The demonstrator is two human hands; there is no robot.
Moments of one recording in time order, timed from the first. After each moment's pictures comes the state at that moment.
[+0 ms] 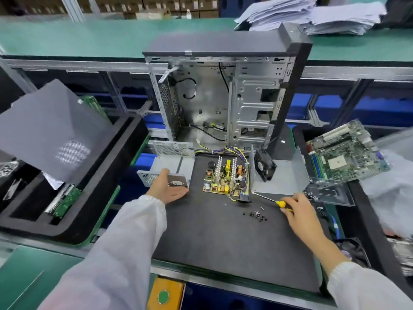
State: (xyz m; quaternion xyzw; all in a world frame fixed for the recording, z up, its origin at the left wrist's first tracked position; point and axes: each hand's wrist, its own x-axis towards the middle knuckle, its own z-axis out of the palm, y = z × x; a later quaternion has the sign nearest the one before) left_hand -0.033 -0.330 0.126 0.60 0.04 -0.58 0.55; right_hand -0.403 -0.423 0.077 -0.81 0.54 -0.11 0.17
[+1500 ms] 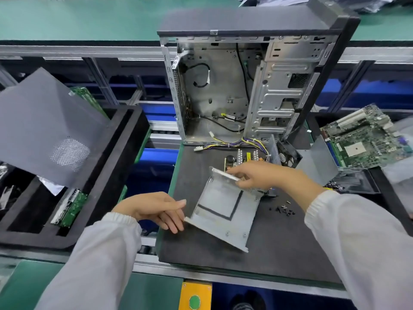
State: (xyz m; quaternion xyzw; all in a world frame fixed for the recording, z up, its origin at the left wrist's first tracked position) left_hand 0.053 -0.264 0.142 0.59 -0.41 -0.69 0.10; right_hand -0.211 -0.435 0.177 -0.92 0.25 0.14 0.27
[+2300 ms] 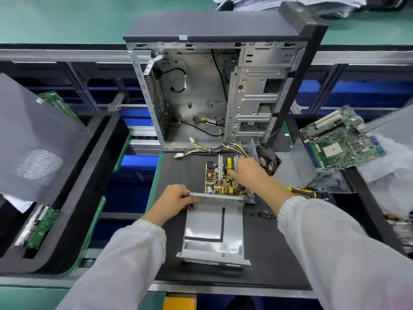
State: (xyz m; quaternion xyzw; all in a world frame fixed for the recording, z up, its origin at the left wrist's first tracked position) left_hand -0.021 -0.331 0.104 0.71 -0.56 -0.36 0.22; right_hand -0.218 -0.463 0.141 -0.82 0.55 0.04 0.17
